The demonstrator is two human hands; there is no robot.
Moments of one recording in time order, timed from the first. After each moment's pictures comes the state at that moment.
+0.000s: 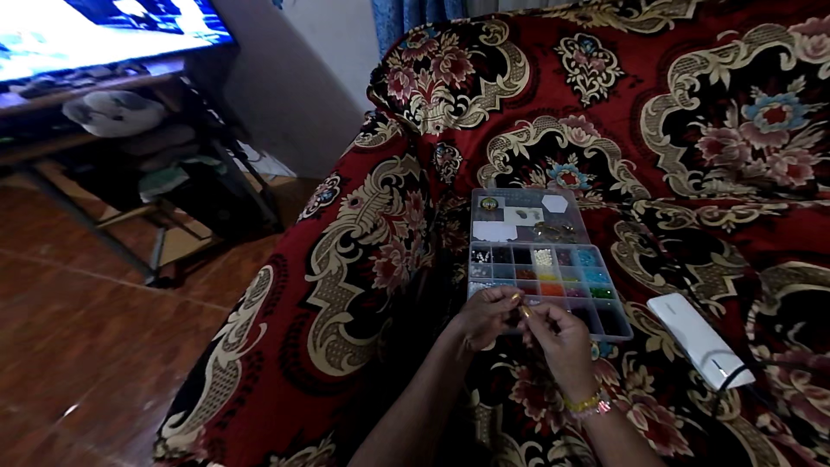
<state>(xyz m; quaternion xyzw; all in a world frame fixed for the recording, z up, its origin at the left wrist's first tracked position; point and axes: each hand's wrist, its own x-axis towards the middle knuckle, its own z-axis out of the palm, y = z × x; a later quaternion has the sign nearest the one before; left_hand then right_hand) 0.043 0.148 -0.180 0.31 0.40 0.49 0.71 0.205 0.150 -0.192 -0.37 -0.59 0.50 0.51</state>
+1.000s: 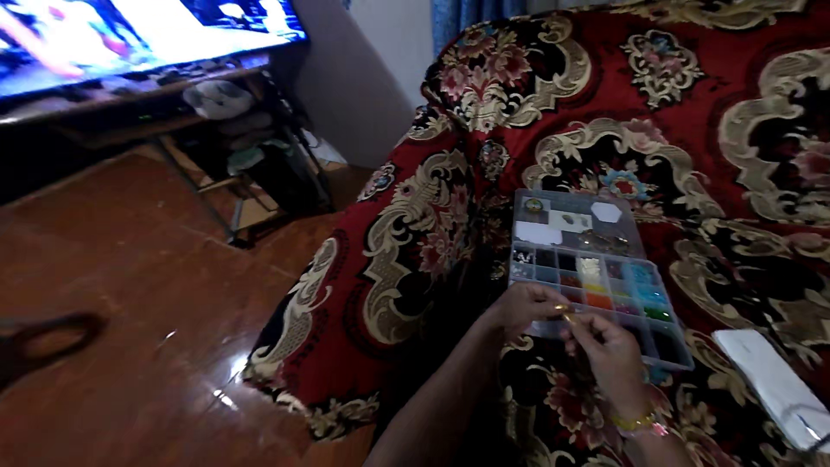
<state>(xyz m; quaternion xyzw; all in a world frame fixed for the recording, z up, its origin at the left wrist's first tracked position) 0.030 0.149 -0.175 0.45 0.45 0.47 0.61 0.206 0.152 -0.190 -0.40 -0.62 0.50 0.45</state>
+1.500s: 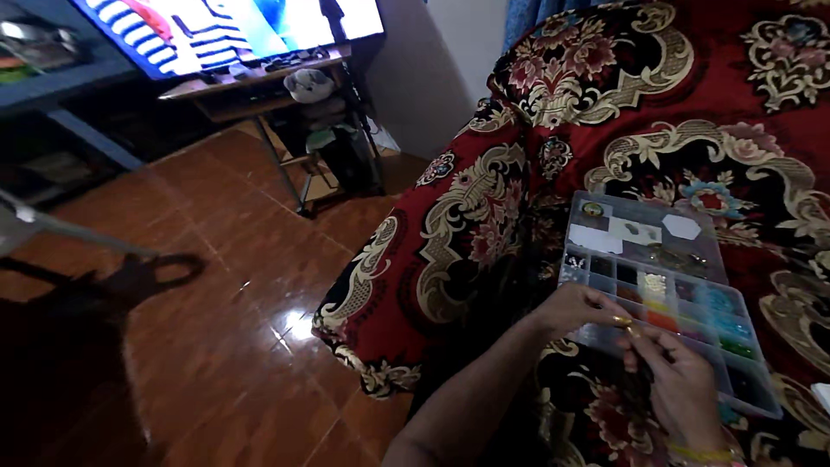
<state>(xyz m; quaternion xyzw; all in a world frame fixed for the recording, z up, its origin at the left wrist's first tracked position) 0.032 0.151 -0.172 0.47 0.47 0.47 0.57 0.209 0.157 -0.194 -0.38 -0.57 0.57 0.46</state>
